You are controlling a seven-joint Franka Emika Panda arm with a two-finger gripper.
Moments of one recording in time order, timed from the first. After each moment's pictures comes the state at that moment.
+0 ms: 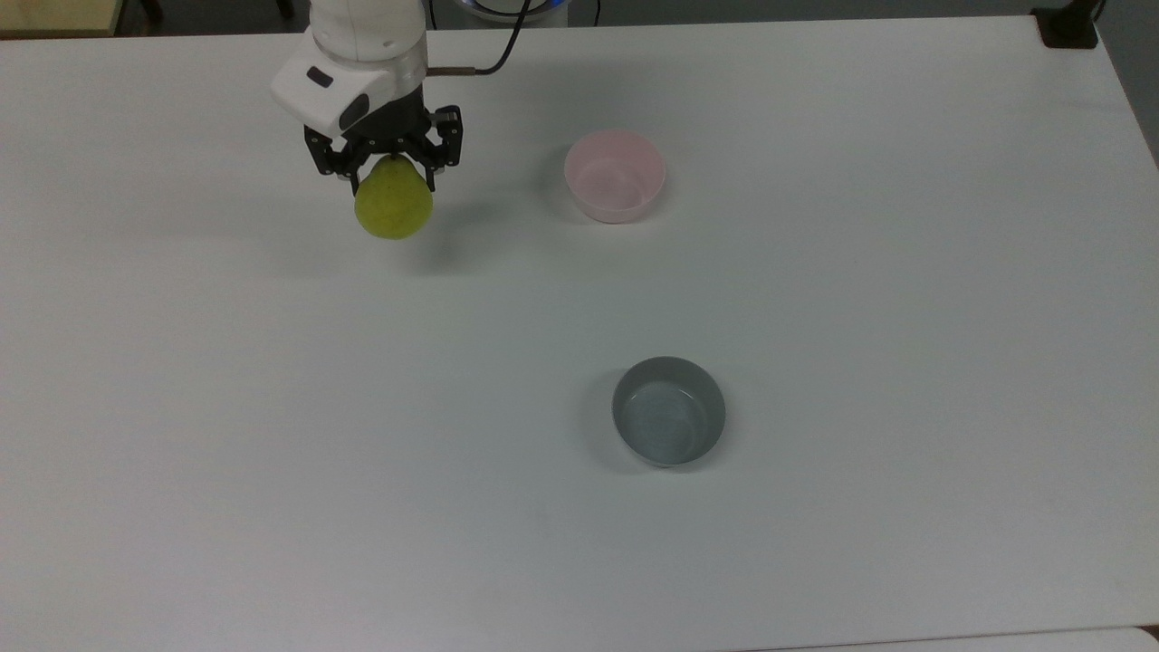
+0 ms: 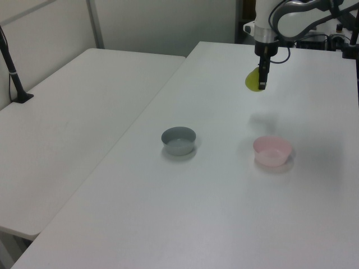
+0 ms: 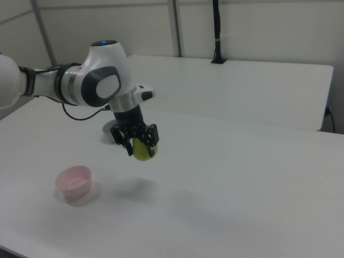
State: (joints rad) arm 0.17 0.08 -0.27 -1.97 -0.10 2.09 -0.25
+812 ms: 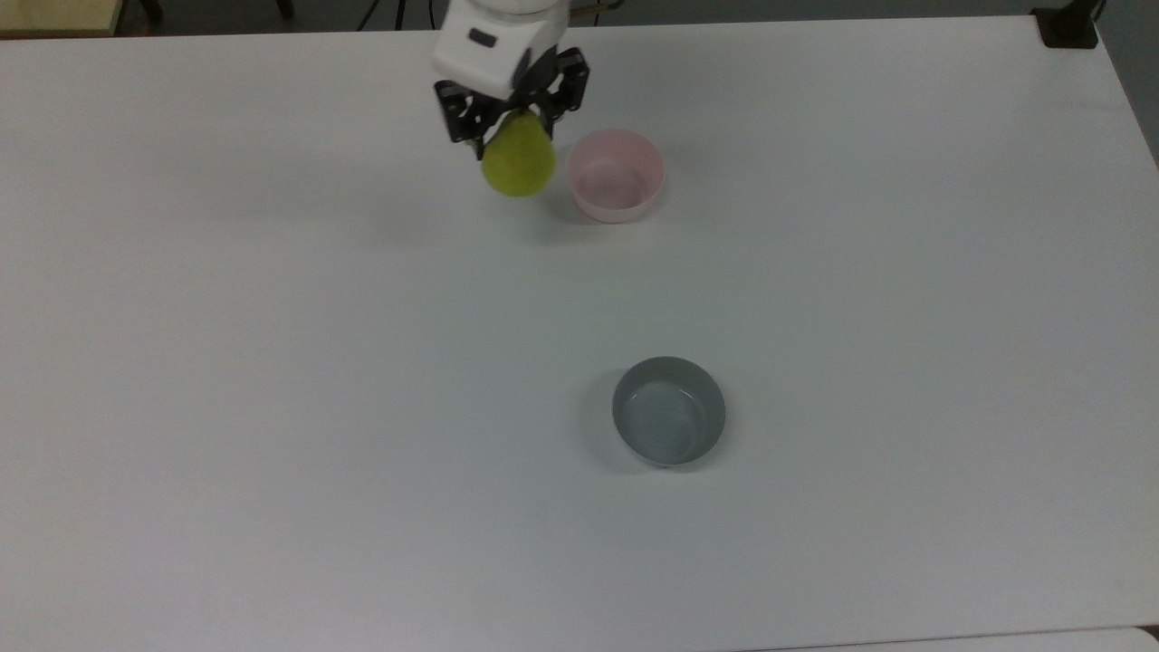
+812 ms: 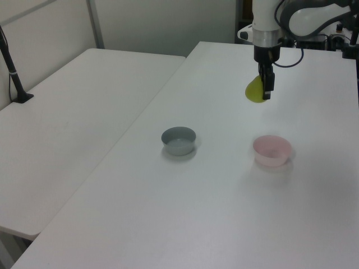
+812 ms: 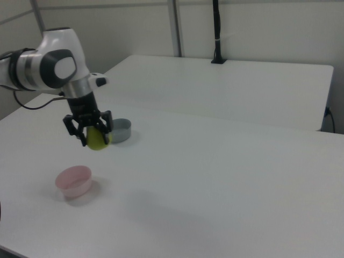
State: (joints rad) arm 0.48 -0.01 -0.34 -1.98 -0.09 1.93 -0.25
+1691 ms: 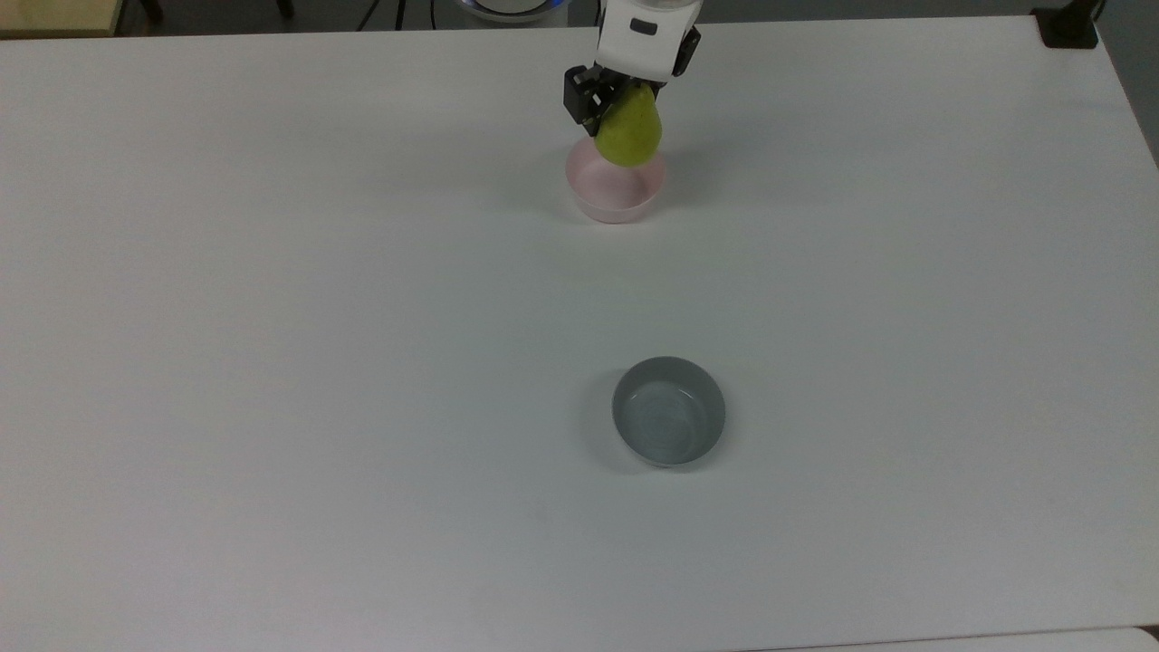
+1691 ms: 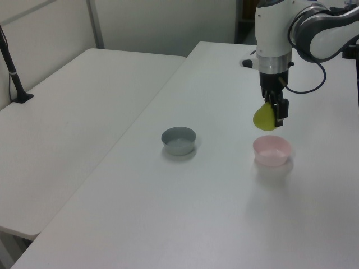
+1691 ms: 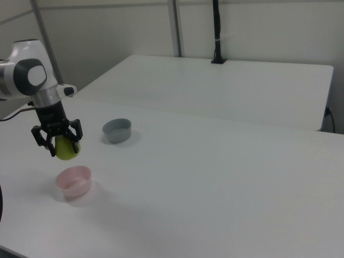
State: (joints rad) arm 0.72 -0.03 -0.37 -2.06 -0.09 1.91 -0.21
